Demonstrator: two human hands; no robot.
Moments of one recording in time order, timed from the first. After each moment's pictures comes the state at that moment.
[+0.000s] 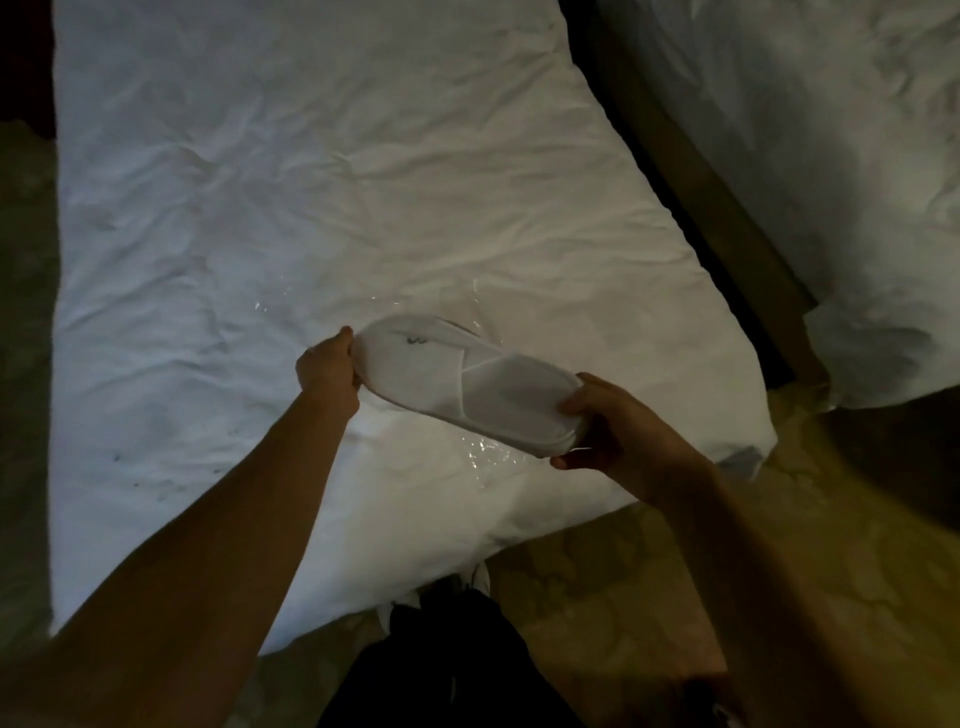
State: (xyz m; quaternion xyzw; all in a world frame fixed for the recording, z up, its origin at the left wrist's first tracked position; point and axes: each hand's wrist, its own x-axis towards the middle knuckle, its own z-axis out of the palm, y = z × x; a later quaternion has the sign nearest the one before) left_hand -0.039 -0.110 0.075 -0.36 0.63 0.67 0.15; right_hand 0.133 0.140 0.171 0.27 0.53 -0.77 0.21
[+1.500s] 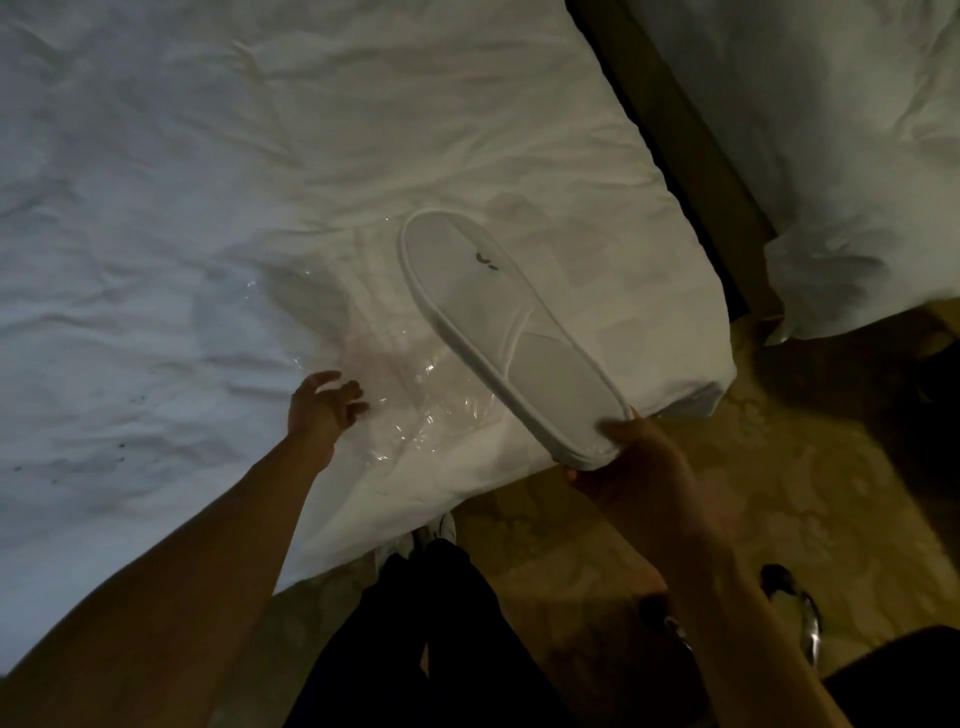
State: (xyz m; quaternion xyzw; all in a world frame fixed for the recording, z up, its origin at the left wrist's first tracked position) left_hand 0.036 -0.106 -0.038 -0.32 0.64 0.64 0.29; right_hand 0.218 0.152 0.113 0.34 0.32 -0.88 0.06
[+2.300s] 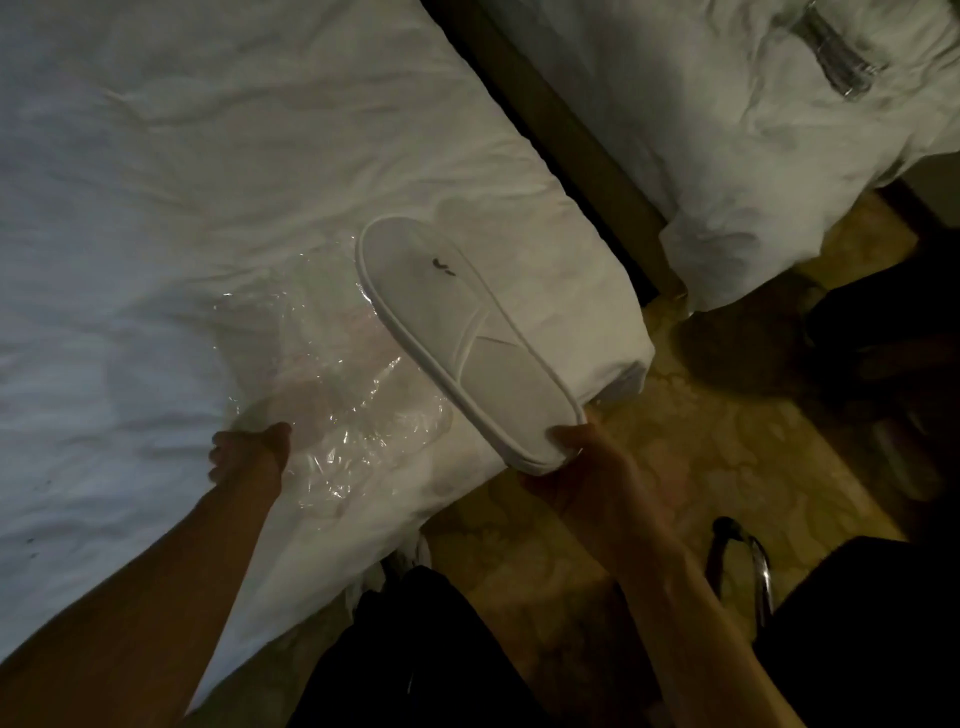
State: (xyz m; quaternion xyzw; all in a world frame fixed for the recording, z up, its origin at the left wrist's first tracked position) left_hand 0.024 -0.094 -0.043 -0.32 0.85 0.29 0.30; right_hand 0.237 0.133 0.142 0.38 0.33 -0.86 -0.02
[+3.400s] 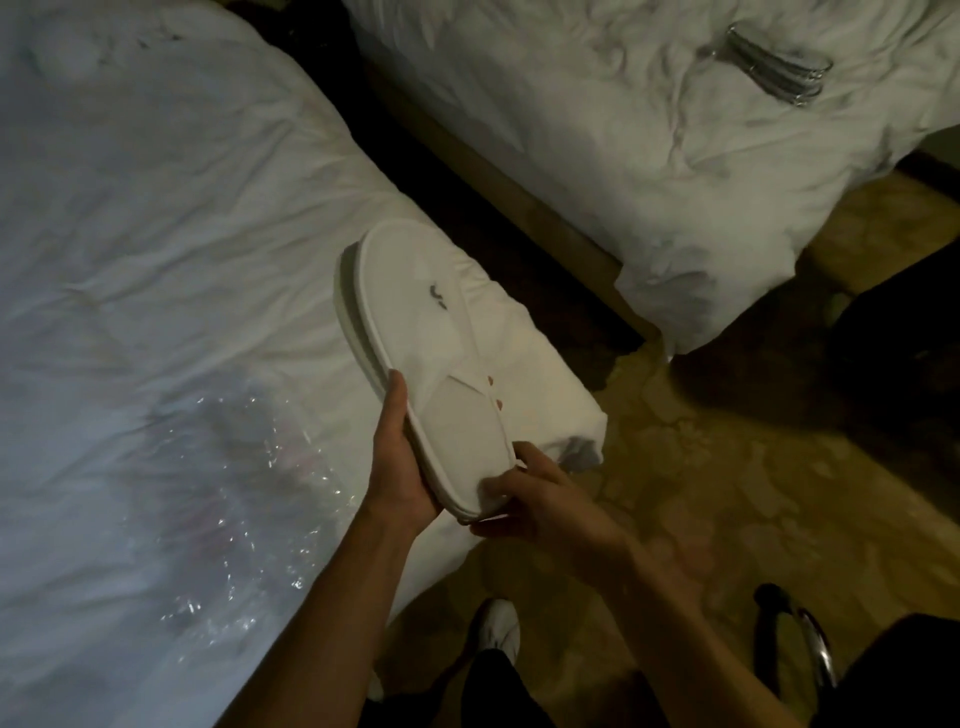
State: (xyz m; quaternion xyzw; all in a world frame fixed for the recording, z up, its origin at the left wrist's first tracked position) left_hand 0.136 0.229 0.133 -0.07 0.48 0.74 0.47; right_hand 0.258 0.330 0.158 0.35 0.43 -0.83 0.09
